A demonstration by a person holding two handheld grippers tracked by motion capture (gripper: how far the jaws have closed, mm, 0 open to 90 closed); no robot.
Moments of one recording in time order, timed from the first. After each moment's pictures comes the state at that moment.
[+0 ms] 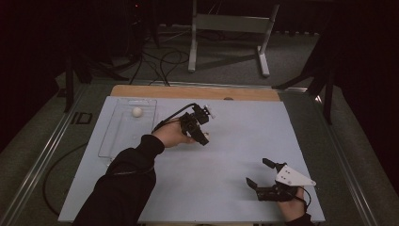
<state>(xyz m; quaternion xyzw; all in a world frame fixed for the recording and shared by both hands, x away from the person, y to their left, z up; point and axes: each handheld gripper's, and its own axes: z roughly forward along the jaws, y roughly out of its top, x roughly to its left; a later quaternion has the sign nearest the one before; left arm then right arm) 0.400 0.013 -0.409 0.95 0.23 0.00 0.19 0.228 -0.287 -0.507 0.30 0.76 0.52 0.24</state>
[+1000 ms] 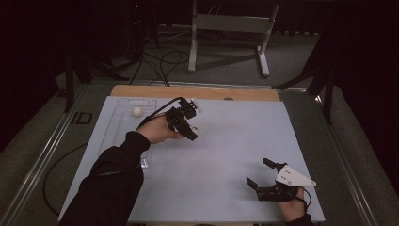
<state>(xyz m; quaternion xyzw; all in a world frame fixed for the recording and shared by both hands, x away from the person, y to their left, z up) 0.399 0.051 -0.386 0.95 0.26 0.01 0.20 0.228 -0.287 -0.506 0.30 0.76 0.52 0.25</state>
